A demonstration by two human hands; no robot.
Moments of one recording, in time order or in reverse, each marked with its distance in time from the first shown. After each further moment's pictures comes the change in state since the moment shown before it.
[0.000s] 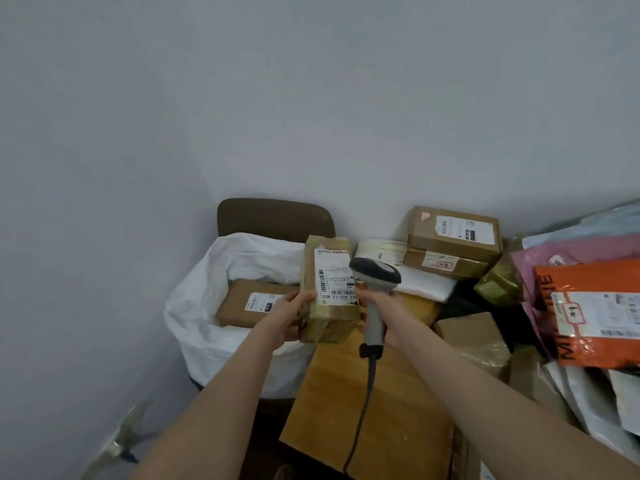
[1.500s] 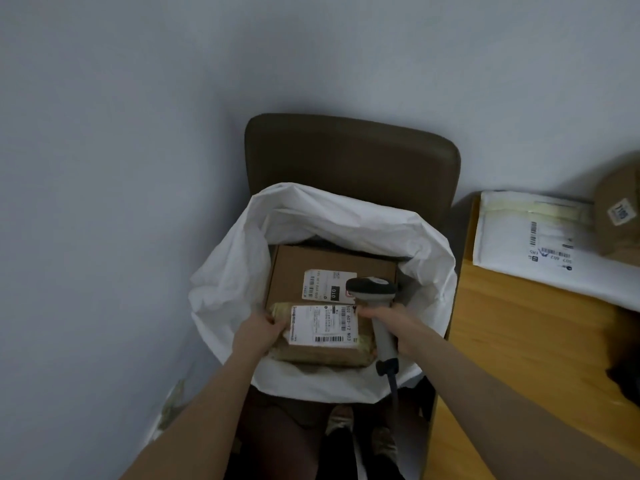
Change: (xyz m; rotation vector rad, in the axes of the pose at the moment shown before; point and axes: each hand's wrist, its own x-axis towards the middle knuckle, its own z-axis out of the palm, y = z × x) left_hand 0.234 -0.074 -0.274 0.847 0.184 -0.236; right_hand 0.246 0.123 0.208 -0.245 -0.023 0.453
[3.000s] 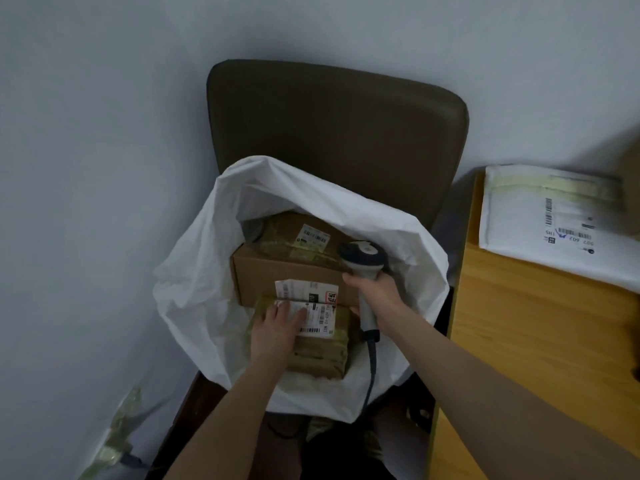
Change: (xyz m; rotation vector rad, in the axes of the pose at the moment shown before) left_hand 0.049 0.002 0.110 0.767 0.173 0.522; right_hand 0.071 0.002 0.003 0.014 0.203 -0.204
